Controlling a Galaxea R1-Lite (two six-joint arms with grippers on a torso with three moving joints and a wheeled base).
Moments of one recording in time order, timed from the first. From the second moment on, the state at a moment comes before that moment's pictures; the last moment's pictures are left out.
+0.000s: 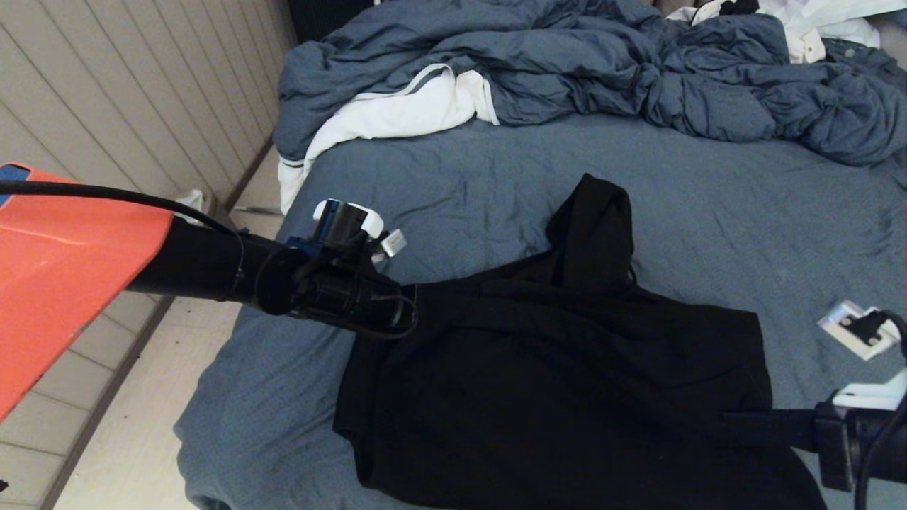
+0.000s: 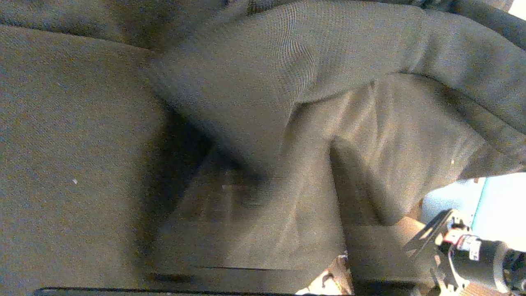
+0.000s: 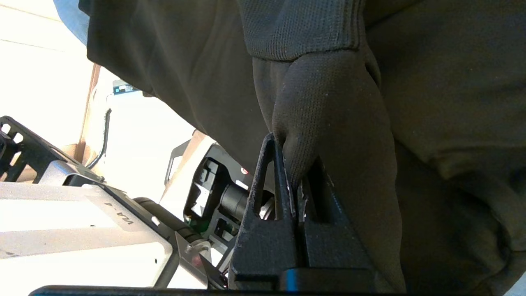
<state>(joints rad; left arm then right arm) -0.53 2.07 -1.42 0.04 -0.43 -0.33 -0.14 1.20 -0.57 0.12 0.69 -0.19</state>
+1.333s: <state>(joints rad) -0.69 1.69 -0.86 -0.09 -0.44 -0.33 -0.18 1.18 -0.45 0.14 0.62 -0.19</state>
